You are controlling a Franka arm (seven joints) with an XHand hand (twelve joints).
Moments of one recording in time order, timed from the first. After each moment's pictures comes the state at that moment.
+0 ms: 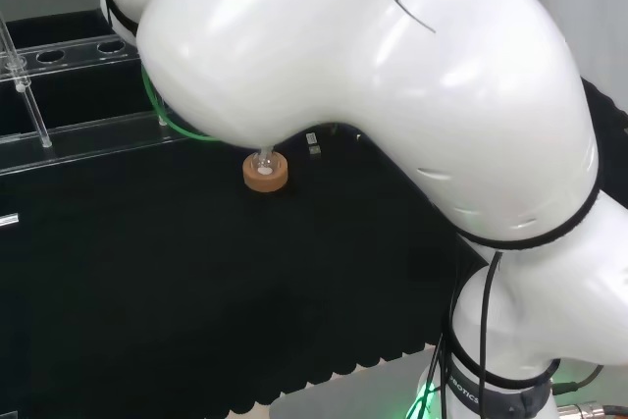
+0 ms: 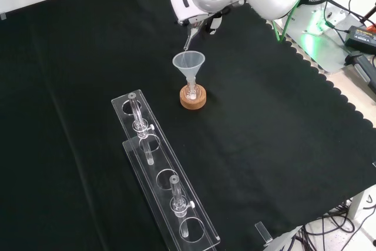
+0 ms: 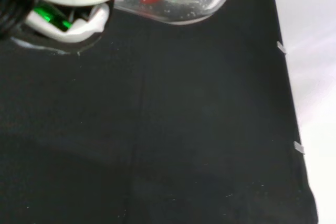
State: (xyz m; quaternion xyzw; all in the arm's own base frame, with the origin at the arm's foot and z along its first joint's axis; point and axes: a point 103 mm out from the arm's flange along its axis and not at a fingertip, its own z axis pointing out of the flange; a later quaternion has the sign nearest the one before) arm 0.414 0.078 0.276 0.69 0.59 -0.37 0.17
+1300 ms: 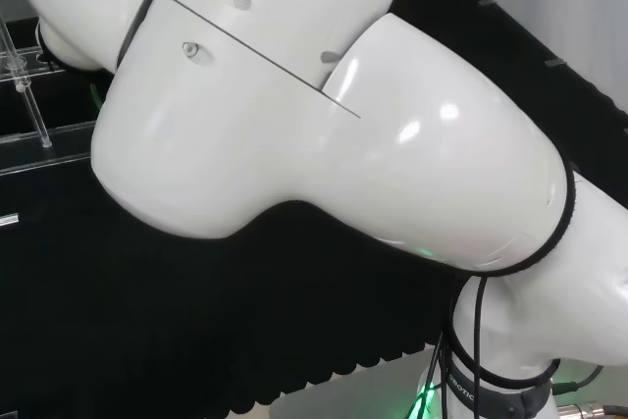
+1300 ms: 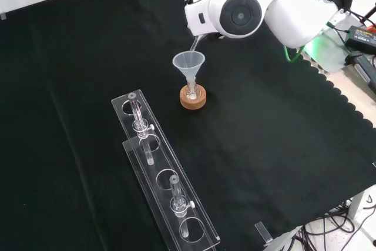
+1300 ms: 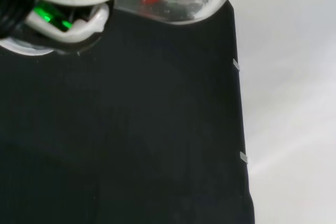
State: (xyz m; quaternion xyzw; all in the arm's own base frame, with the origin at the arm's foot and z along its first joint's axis) arm 0.410 0.131 0.292 0.67 0.56 -0.43 0.23
